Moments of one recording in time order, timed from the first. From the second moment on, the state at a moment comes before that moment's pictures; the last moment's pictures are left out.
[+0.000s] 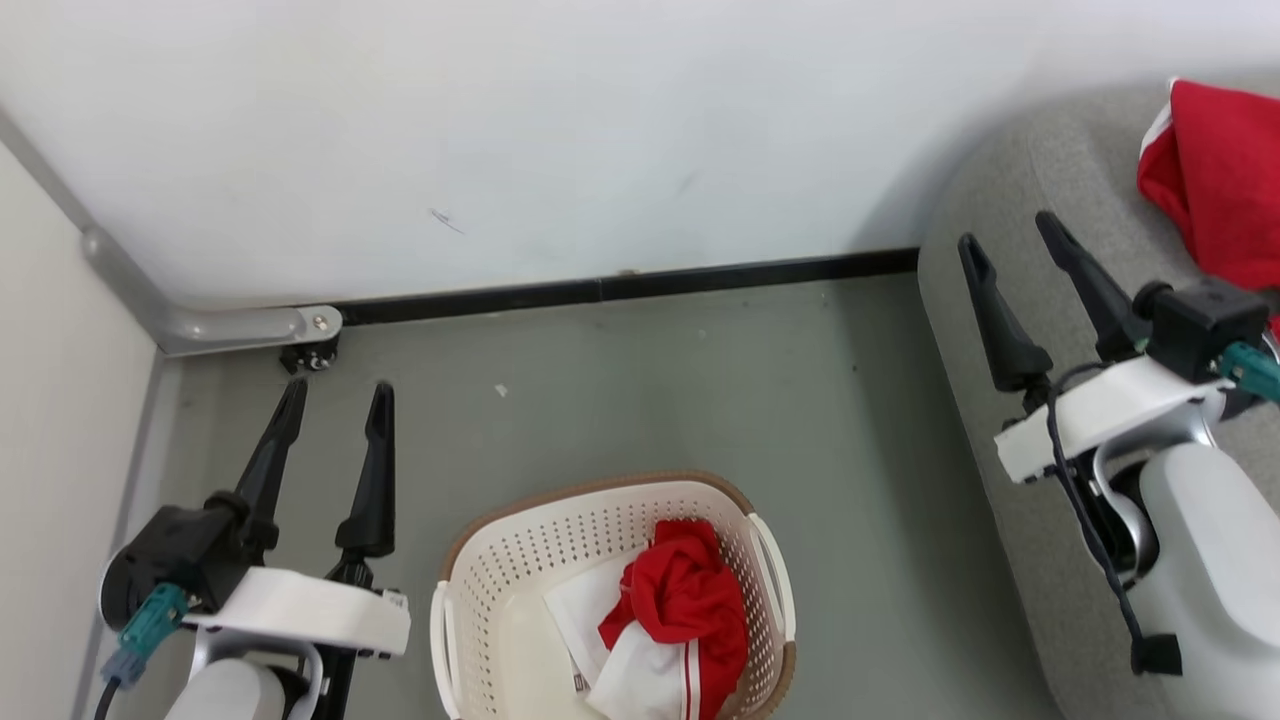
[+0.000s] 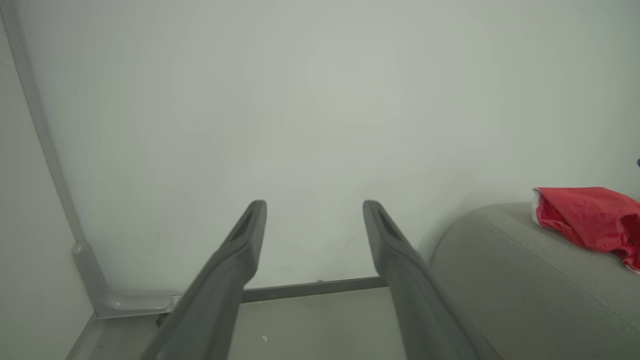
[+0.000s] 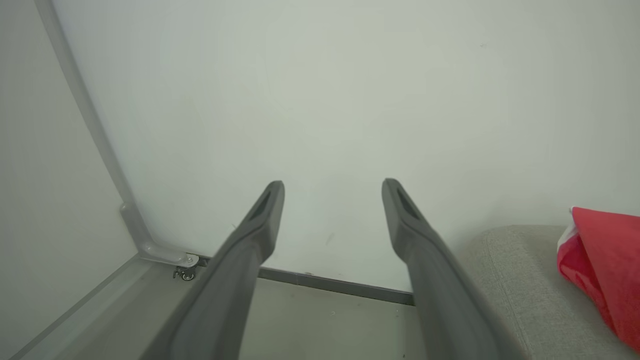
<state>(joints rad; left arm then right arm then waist) -0.18 0.21 -0.27 -0.04 -0.51 0.14 -0.22 -0.47 -0.19 0.16 0.29 0.23 0.12 -0.25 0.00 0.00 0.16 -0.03</state>
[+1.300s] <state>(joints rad) 0.12 0.24 -0.20 -0.02 -0.49 0.14 -0.25 -0.02 -0.12 -0.02 0.12 0.15 0.12 -0.25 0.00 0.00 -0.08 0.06</state>
